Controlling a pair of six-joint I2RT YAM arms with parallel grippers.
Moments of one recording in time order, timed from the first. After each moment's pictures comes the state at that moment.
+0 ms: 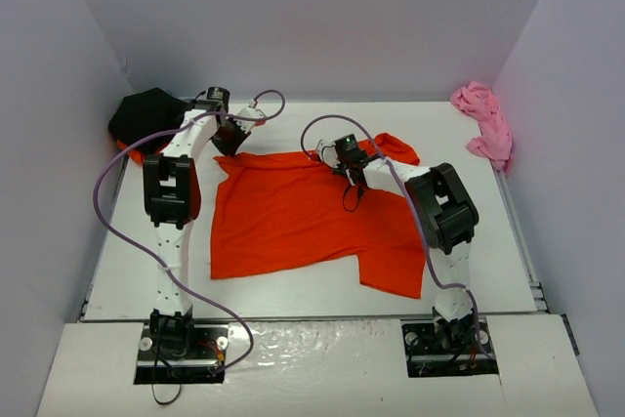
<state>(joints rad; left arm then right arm) -0.10 2.36 2.11 -0.91 0.25 0.75 0.49 2.08 1.32 -0.12 0.35 -0.76</state>
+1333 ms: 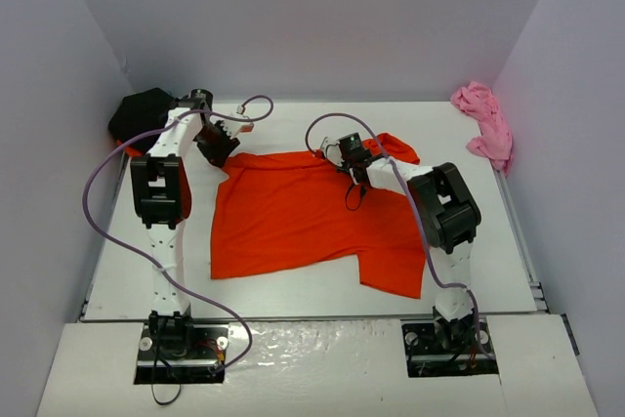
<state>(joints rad) -0.03 2.33 2.10 -1.06 0.30 0.89 0.47 2.07 1.30 -0.10 0.37 -0.76</state>
